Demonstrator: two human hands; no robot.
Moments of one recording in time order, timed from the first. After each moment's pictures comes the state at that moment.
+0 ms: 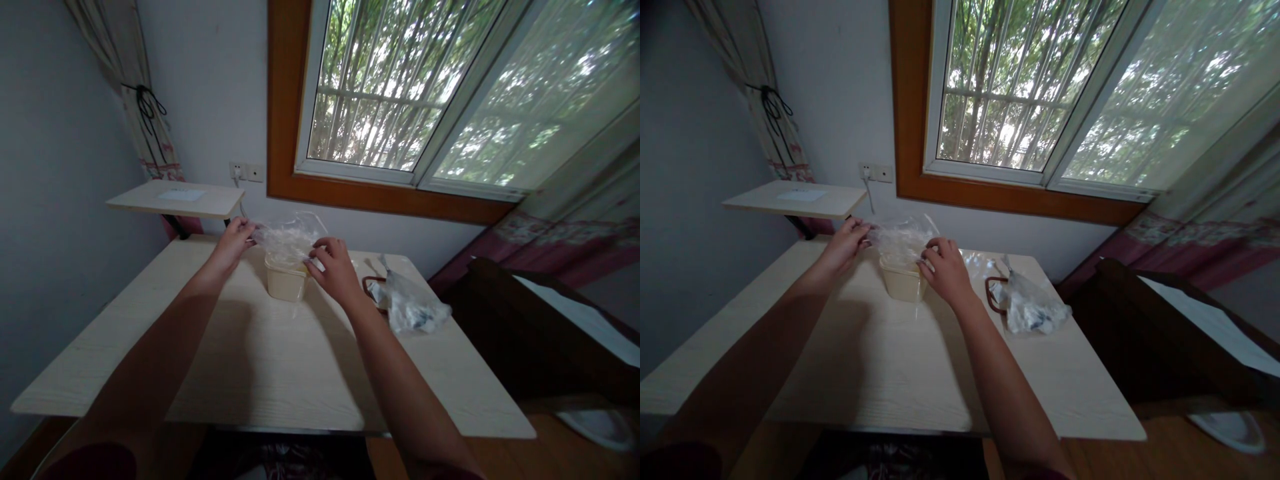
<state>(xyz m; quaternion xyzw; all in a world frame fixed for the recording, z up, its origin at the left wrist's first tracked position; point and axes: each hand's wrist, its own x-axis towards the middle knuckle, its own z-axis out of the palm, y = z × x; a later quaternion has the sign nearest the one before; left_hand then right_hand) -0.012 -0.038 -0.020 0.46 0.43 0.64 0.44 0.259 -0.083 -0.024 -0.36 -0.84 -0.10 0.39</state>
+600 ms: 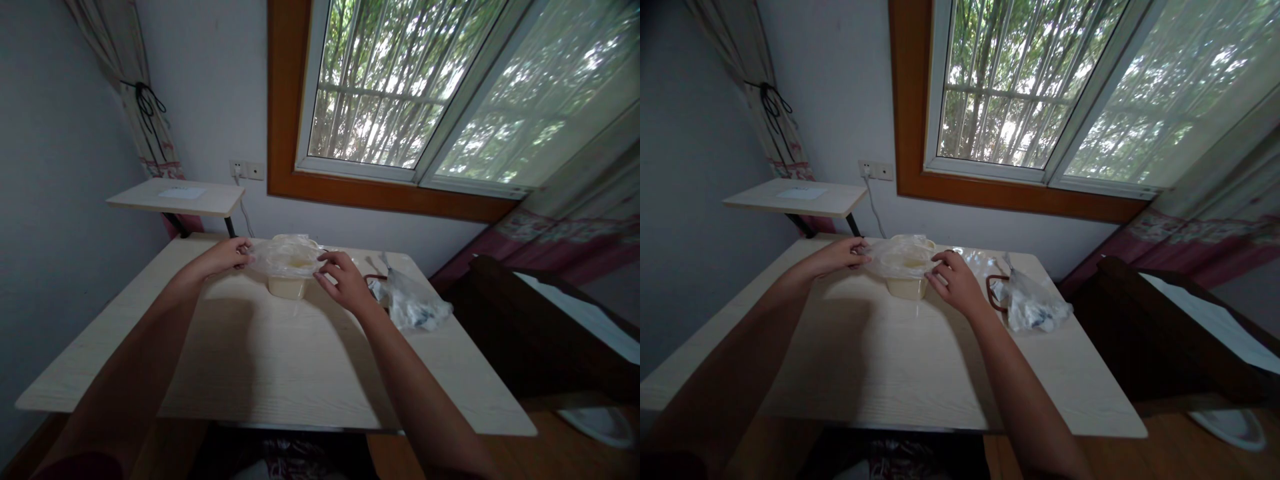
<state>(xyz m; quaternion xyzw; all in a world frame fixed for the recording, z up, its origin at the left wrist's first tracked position) -0.057 -0.054 -0.035 0.63 0.49 0.40 0.44 0.290 -0.093 -0.048 -0.32 -0.86 0.00 0.39</state>
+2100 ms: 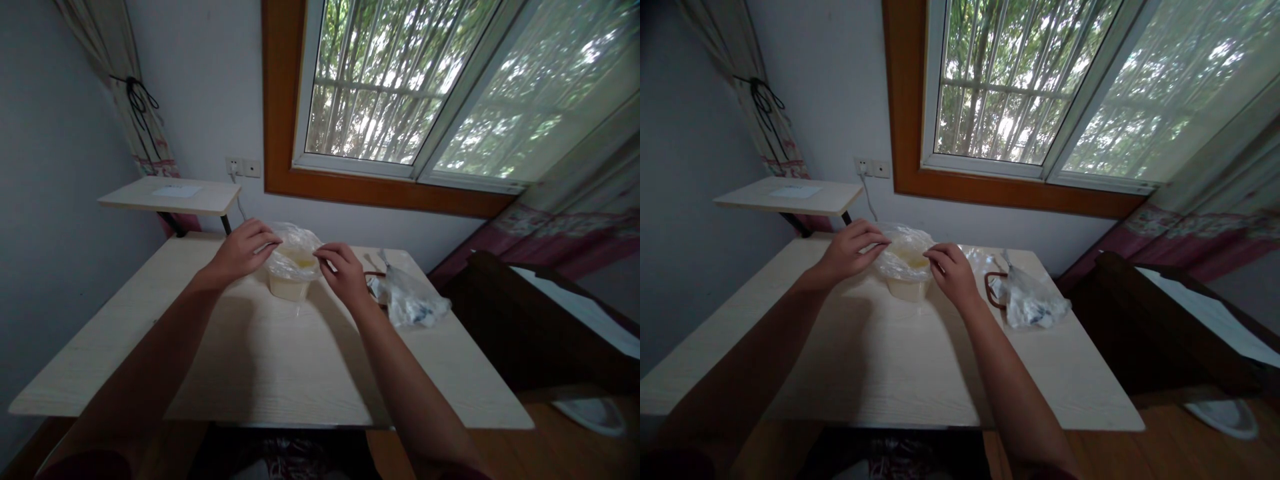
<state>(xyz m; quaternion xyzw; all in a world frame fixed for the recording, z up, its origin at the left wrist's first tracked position) 0.003 -0.087 0.007 0.79 0.36 0.47 0.16 0.280 -0.088 -0.042 -0.32 -0.81 0.02 0.49</state>
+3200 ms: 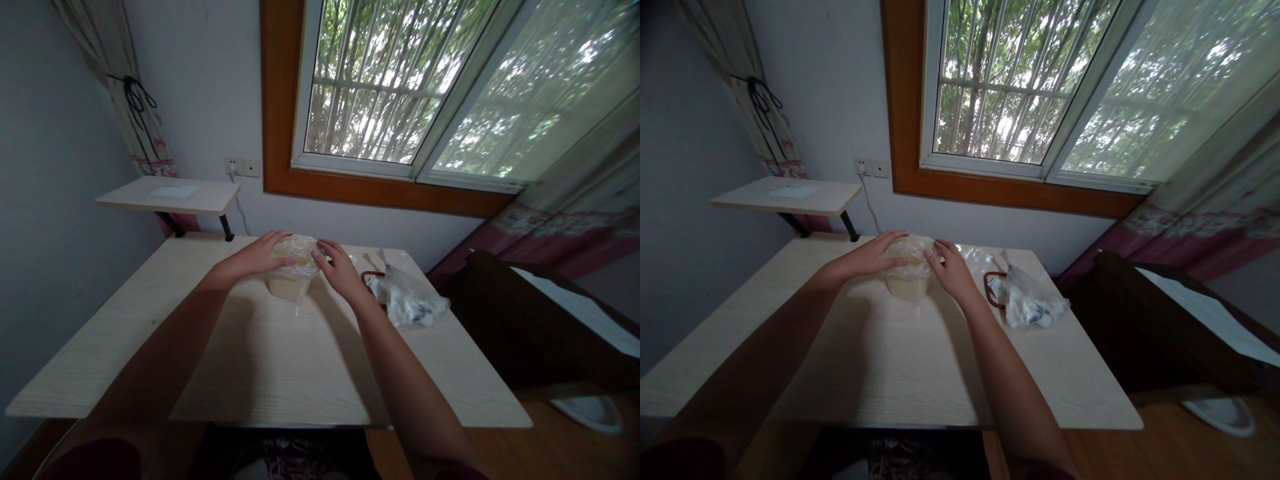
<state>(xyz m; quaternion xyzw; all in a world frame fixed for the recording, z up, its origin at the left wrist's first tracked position) 0.023 -0.044 -0.030 0.86 0.42 0.26 0.14 0.276 -0.068 -0.052 -0.45 -0.76 0.17 0.44</state>
